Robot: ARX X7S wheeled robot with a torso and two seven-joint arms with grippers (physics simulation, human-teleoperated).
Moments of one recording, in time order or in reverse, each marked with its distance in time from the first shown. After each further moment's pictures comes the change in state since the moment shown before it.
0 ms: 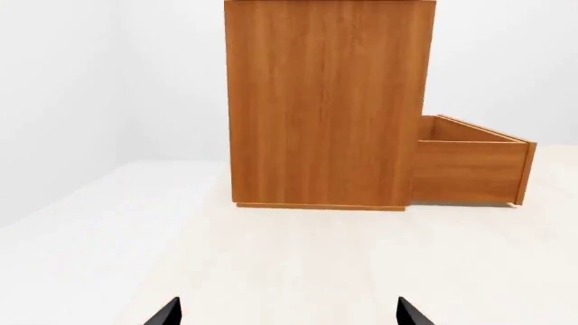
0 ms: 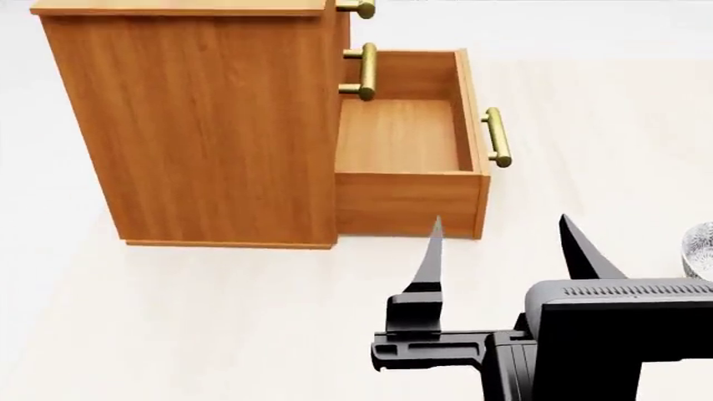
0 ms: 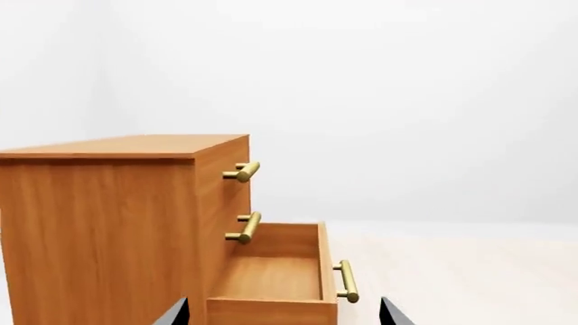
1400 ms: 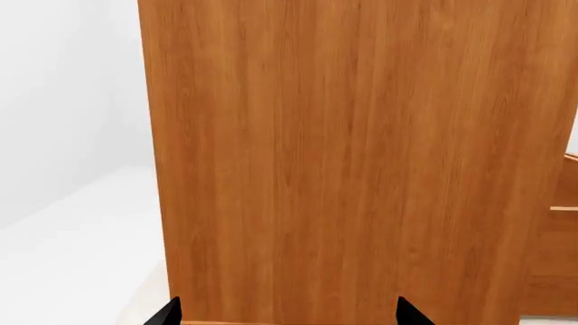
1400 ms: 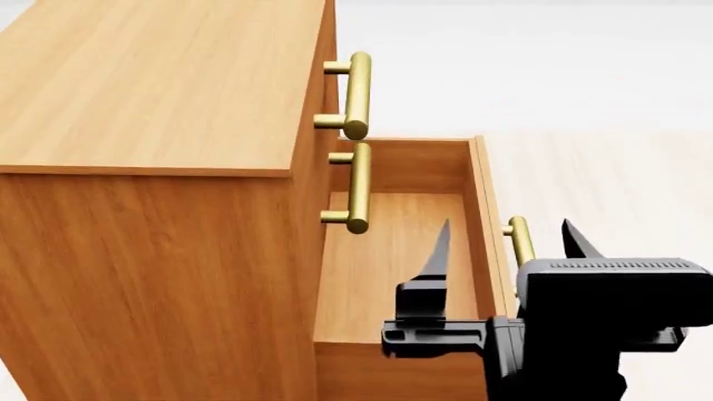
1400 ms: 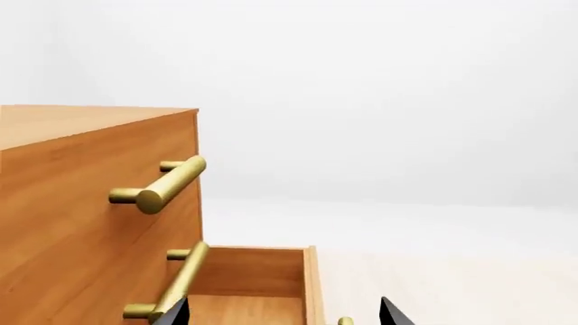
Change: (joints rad) left arm -0.010 -0.041 0.036 -0.005 -0.023 0.012 -0.049; right arm 0.056 0.029 -0.038 0.092 0.012 0.039 0.058
